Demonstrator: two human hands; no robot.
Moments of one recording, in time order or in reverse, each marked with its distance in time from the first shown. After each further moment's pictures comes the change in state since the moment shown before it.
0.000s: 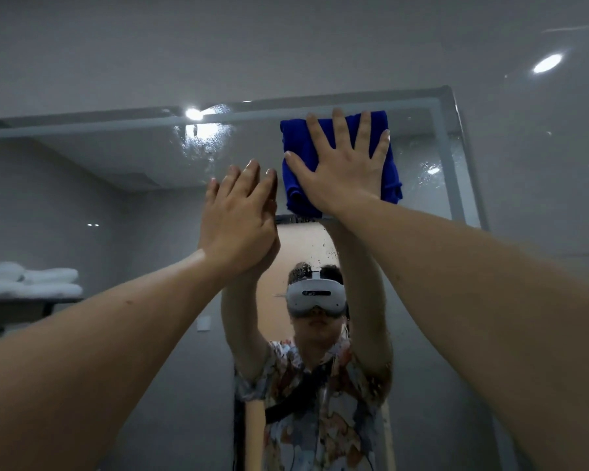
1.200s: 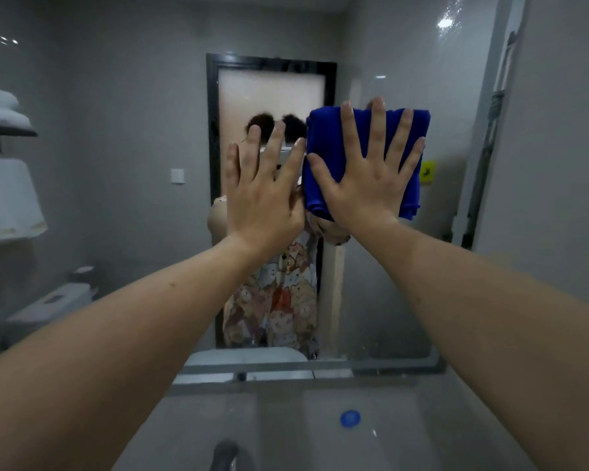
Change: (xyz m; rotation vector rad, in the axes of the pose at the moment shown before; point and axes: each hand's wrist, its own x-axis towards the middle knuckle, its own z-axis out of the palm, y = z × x) left_hand -0.217 0.024 0.039 -0.093 -0.058 0.039; right_hand -0.258 -0.003 0.023 -0.107 -0.135 0.061
